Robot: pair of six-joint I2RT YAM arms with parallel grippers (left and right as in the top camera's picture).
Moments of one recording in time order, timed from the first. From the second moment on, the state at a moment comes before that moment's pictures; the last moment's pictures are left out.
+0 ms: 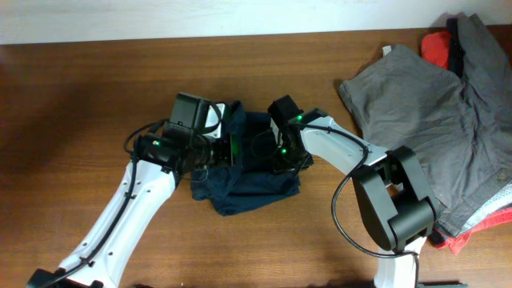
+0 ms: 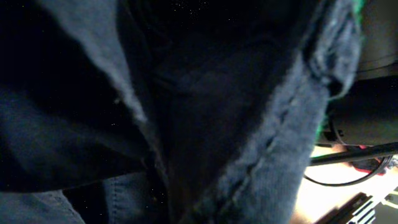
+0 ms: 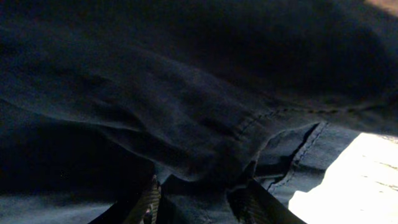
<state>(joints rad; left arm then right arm) -0.37 1.47 1.18 -0.73 0.35 -0.37 0.47 2.03 1.36 -0.82 -0.21 0.25</state>
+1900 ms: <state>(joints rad) -0.28 1.47 1.22 -0.63 0.20 -0.45 0.20 1.81 1.74 -1.34 0.00 0.32</state>
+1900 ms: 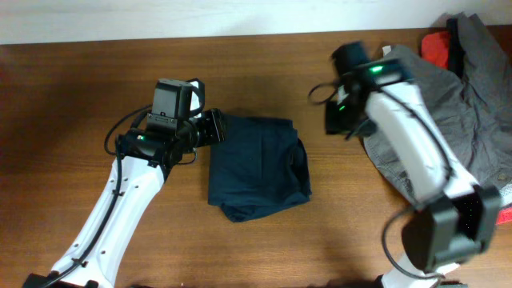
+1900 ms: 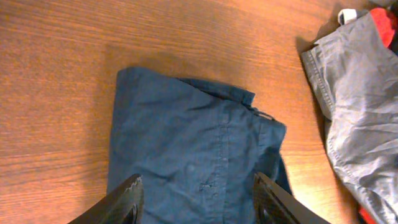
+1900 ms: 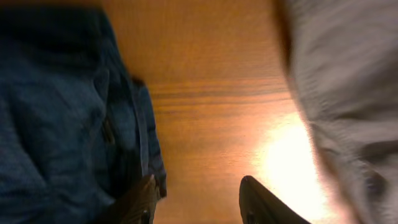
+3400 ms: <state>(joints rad) -0.30 1.95 1.23 -1.01 0.26 -0.42 0.26 1.82 1.09 -0.63 -0.24 0.18</state>
